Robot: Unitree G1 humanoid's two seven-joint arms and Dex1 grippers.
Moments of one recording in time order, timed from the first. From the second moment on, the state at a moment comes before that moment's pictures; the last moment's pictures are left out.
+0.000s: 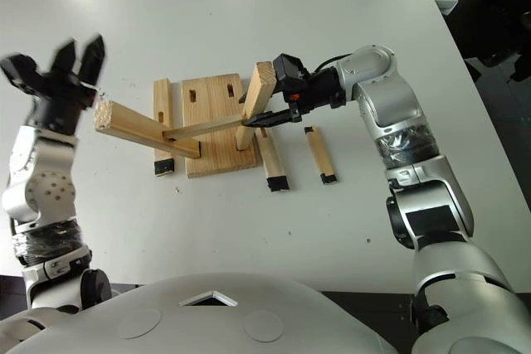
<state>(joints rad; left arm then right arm) -0.18 0.30 0.45 -0.30 -0.69 0.31 -0.27 -0.64 -0.55 0.30 0.15 0.34 0.29 1.36</state>
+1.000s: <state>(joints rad) -0.09 0.50 -0.09 -0.80 -0.62 0.66 -0.04 -0.50 -0.55 0.31 -0.11 0.28 0.31 1.10</state>
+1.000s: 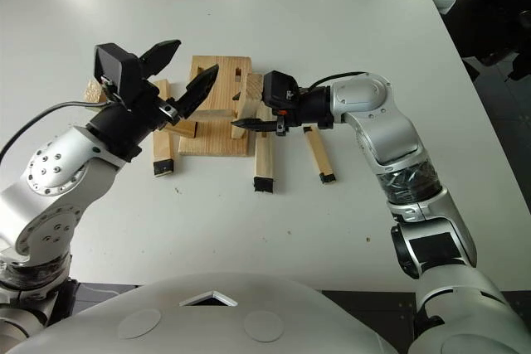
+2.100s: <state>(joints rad) 0.01 0.35 -0.27 -0.51 -0.07 0.22 -0.15 -0.58 -0.57 0.32 -0.05 0.35 0.44 1.21</state>
